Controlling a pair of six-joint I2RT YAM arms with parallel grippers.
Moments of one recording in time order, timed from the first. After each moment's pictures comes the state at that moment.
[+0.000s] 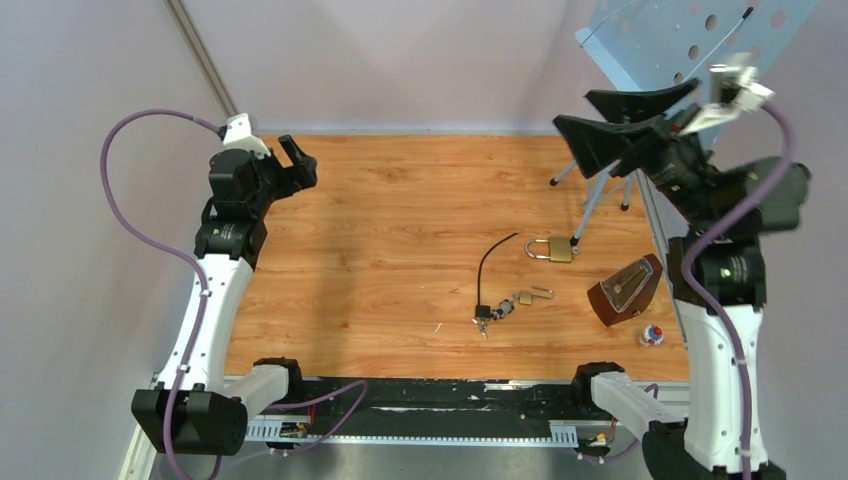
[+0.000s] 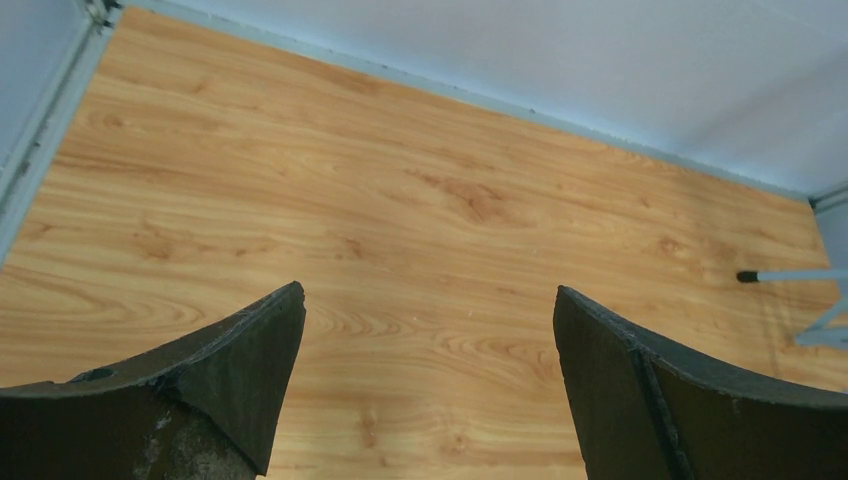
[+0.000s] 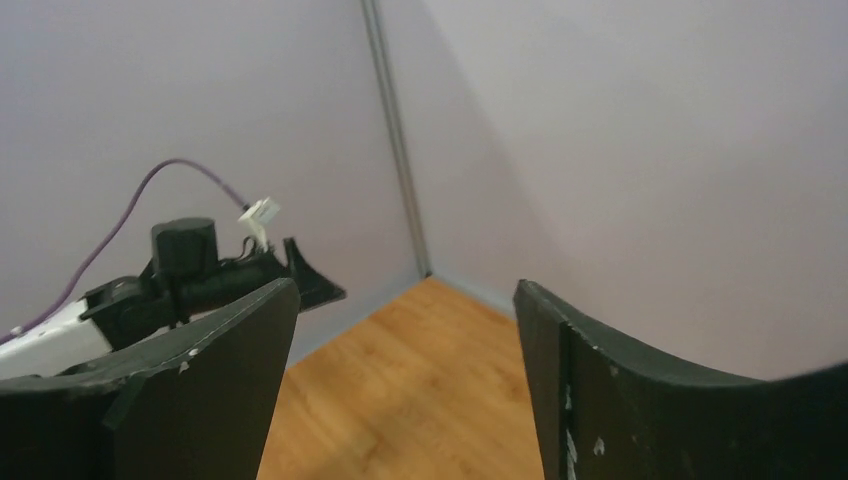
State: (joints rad) left arm -0.02 1.08 1.14 -0.29 0.01 -0.35; right arm 0.05 0.98 1.62 -0.10 -0.63 0.48
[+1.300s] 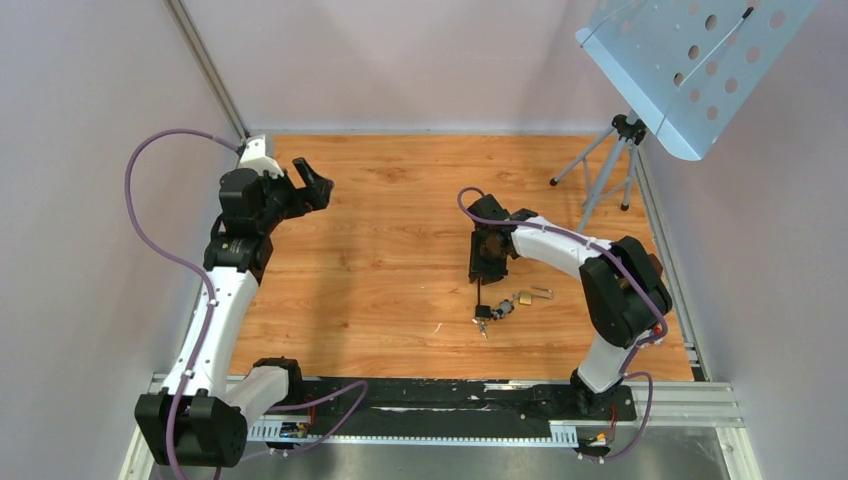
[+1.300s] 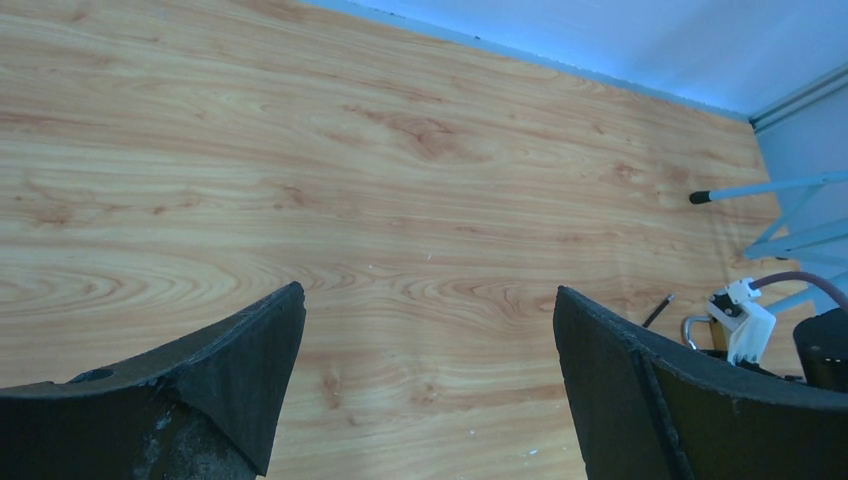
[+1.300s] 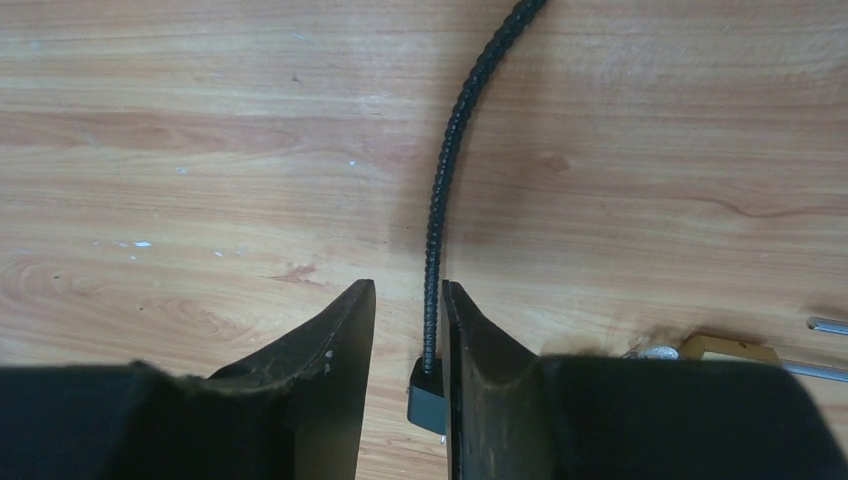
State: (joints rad) left arm -0.02 1.02 0.96 -0.23 0.20 -0.37; right arm 0.58 1.73 1.12 -0.63 -0.03 0.66
